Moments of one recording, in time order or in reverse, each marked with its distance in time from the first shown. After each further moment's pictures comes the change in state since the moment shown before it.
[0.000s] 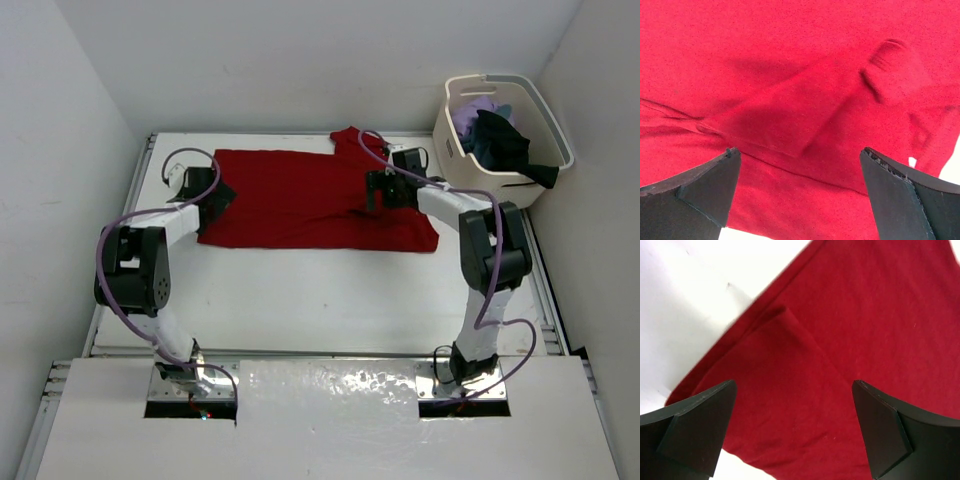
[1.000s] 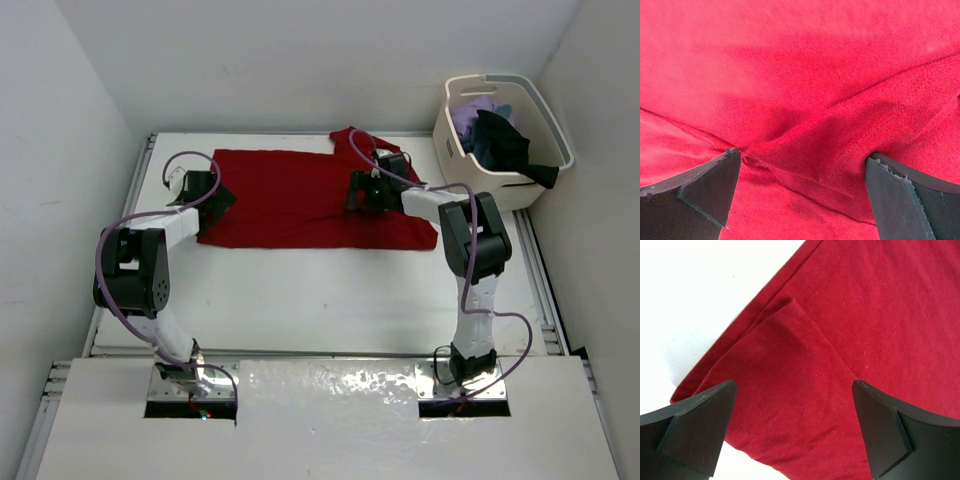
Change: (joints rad) left arm -0.002 -0.013 -0.042 0.024 0.015 0.024; right arm 0.045 0.150 0.040 0.155 -0.114 0.200
